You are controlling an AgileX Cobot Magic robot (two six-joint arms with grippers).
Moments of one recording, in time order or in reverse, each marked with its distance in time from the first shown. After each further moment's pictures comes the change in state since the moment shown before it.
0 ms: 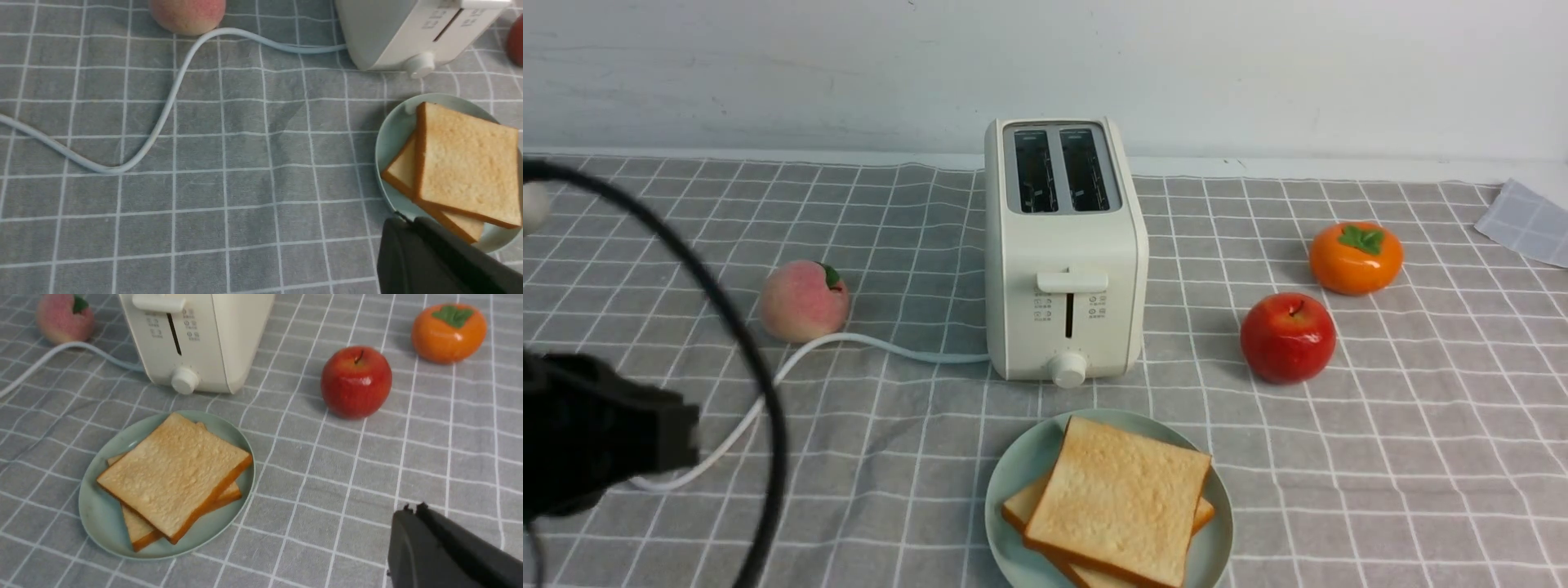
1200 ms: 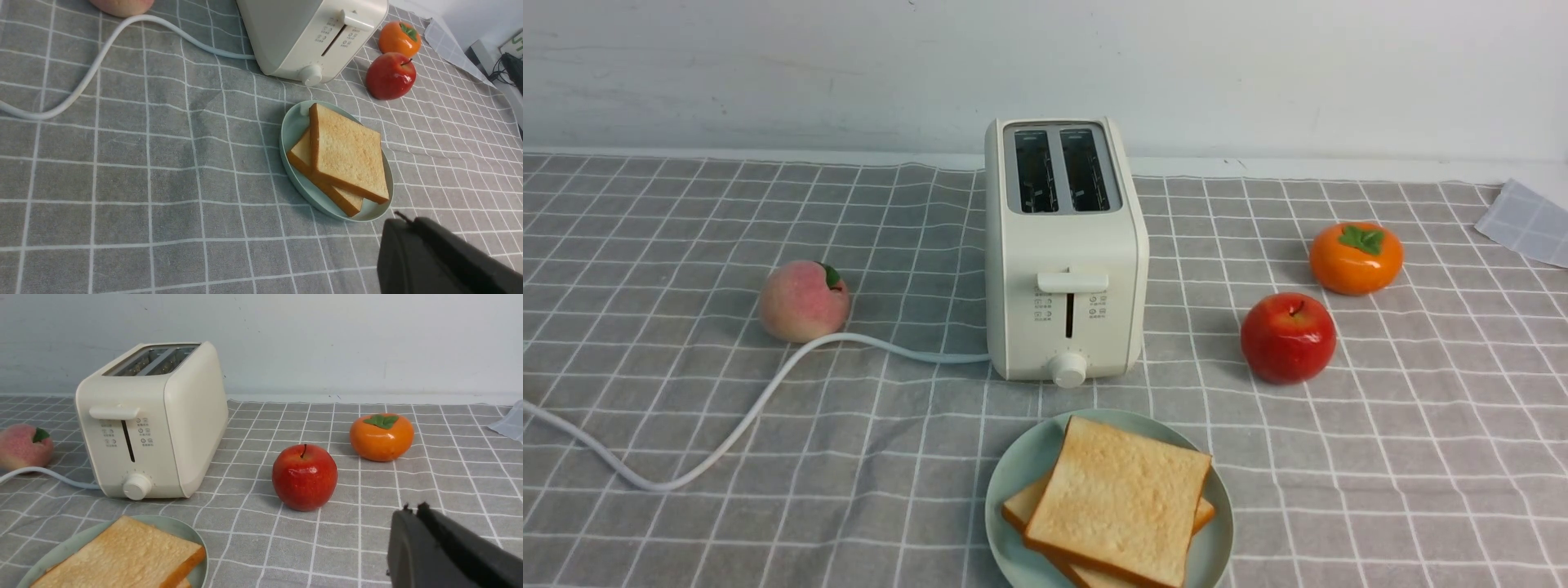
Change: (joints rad) right arm 0.000 -0.267 0.300 0.023 -0.370 0.001; left arm 0.000 -0.492 0.186 -0.181 0.019 -0.011
